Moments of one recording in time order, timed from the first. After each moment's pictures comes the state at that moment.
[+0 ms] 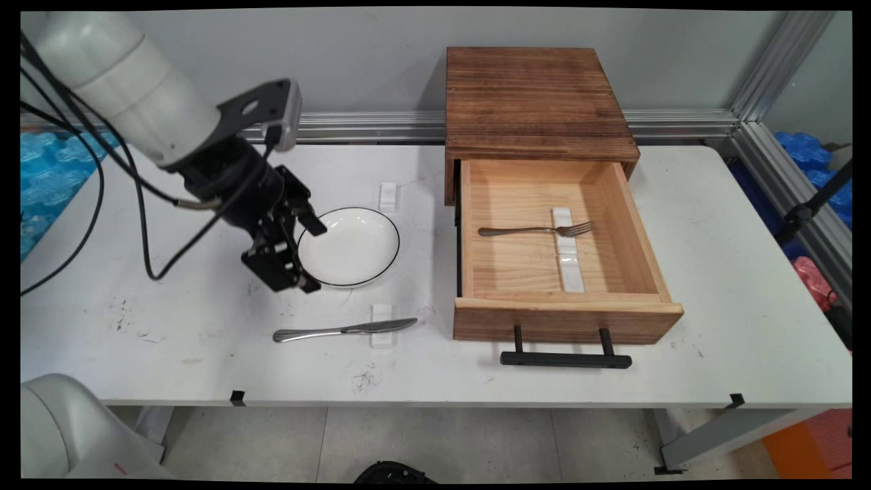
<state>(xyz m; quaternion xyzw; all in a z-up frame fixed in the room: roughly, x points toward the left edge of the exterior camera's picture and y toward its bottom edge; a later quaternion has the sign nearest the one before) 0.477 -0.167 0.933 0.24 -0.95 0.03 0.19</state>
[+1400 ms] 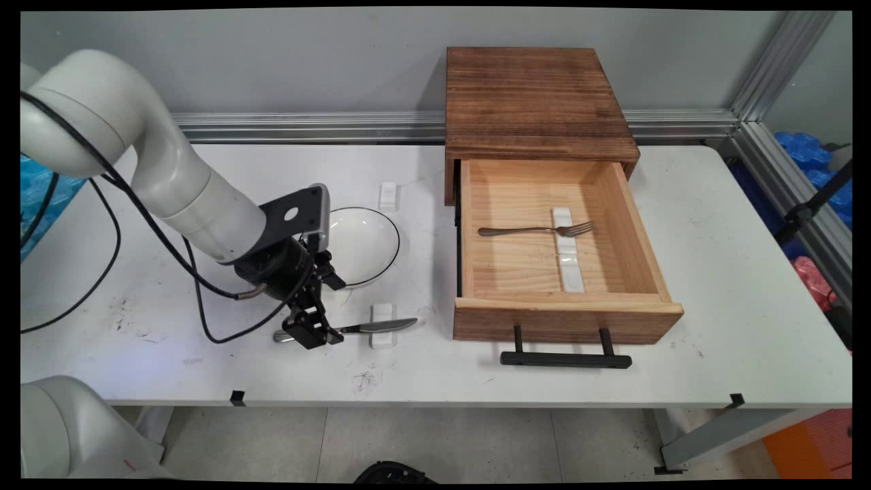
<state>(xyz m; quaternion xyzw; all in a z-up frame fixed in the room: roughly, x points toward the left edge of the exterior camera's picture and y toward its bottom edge) 0.465 -0.160 0.810 0.25 -0.95 0.04 0.19</state>
